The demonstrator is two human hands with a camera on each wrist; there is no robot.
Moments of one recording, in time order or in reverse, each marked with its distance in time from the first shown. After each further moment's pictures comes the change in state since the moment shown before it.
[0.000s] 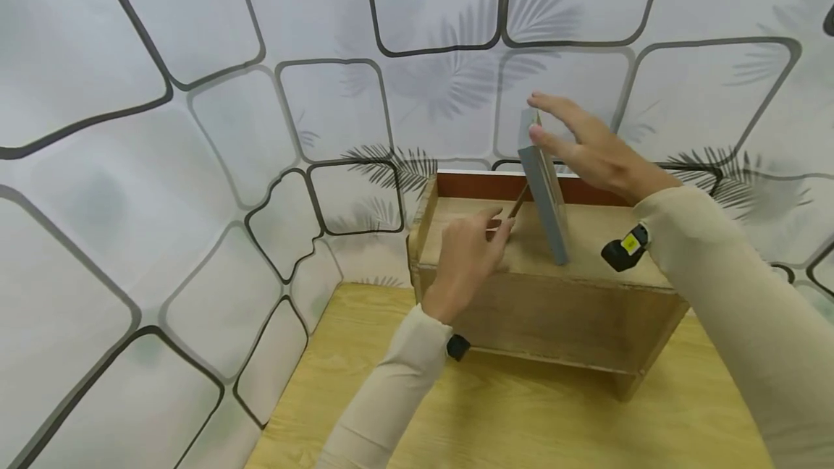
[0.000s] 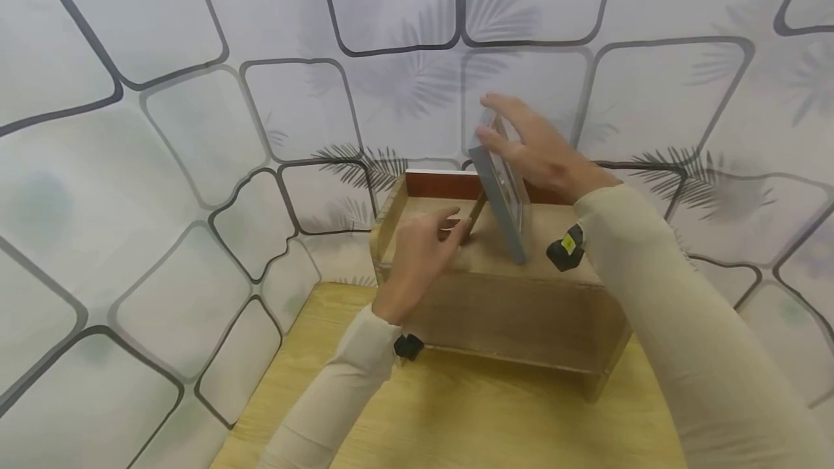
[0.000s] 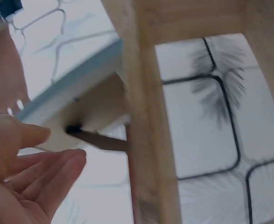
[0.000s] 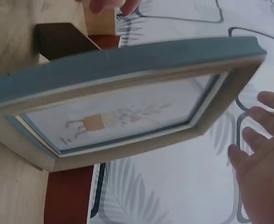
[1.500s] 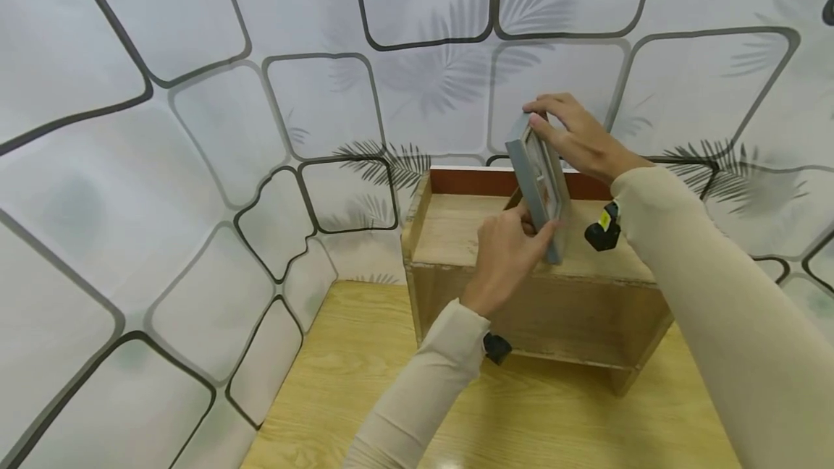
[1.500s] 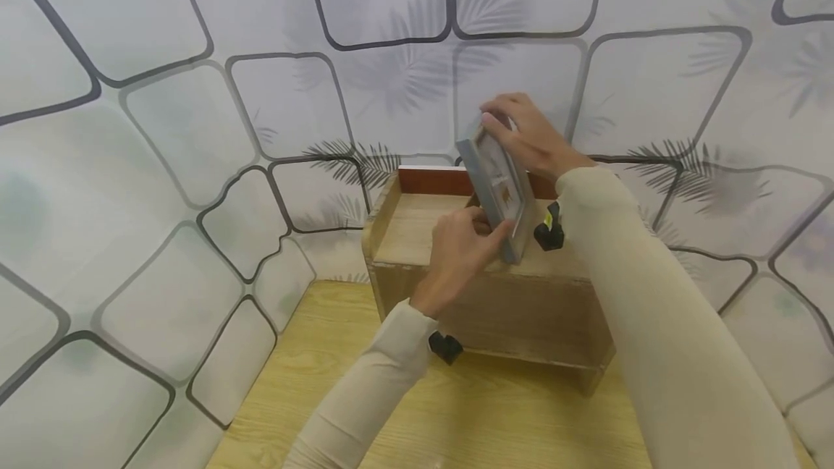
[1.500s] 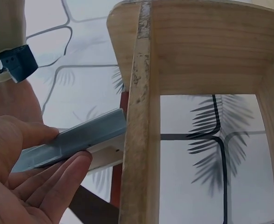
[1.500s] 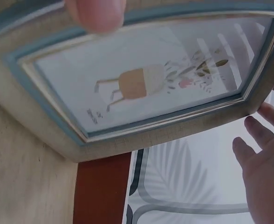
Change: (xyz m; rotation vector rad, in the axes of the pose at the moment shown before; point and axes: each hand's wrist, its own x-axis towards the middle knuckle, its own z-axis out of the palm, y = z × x) left_hand 0.012 0.035 0.040 -0.225 -0.087 -0.128; right_hand 0.022 0.044 0.003 -0.048 0.061 0.015
